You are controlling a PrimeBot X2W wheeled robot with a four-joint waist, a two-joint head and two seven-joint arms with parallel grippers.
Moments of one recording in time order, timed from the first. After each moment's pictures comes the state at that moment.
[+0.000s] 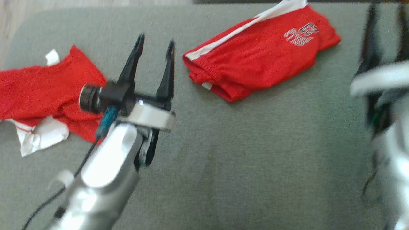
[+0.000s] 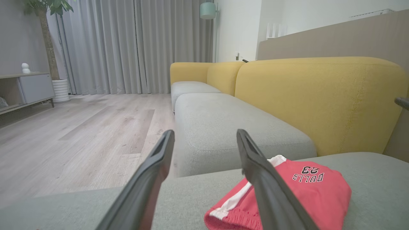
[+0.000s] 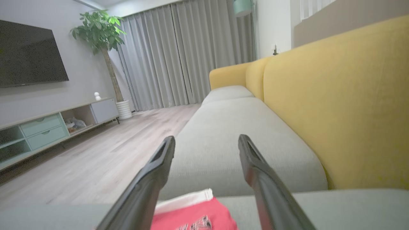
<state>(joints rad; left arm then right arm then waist) -0.64 0.18 -0.62 0.37 -0.49 0.19 -0.26 -0.63 -0.22 0.02 0.53 0.32 0.13 -0.26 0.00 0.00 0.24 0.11</state>
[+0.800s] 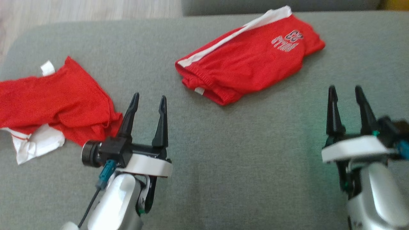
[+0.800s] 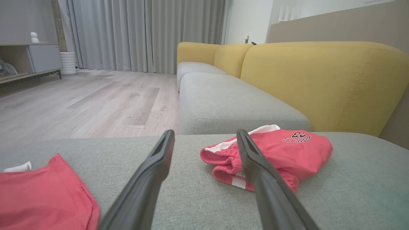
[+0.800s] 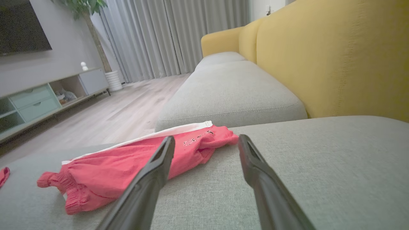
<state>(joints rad) -0.30 0.08 -0.39 0.29 -0.29 0.09 -0.26 -0.23 -0.05 -0.05 0.29 0.17 0.13 -0.21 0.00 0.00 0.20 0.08</state>
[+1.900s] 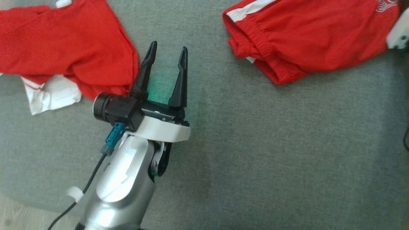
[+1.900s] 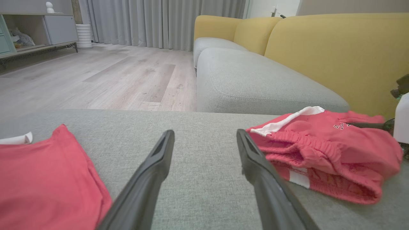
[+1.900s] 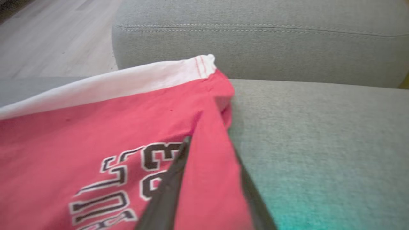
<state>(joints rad) -0.51 0.04 -0.45 0.27 -0.33 0.07 -0.26 -1.00 -0.35 0.03 0.91 0.20 0.13 0.18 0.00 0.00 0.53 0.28</state>
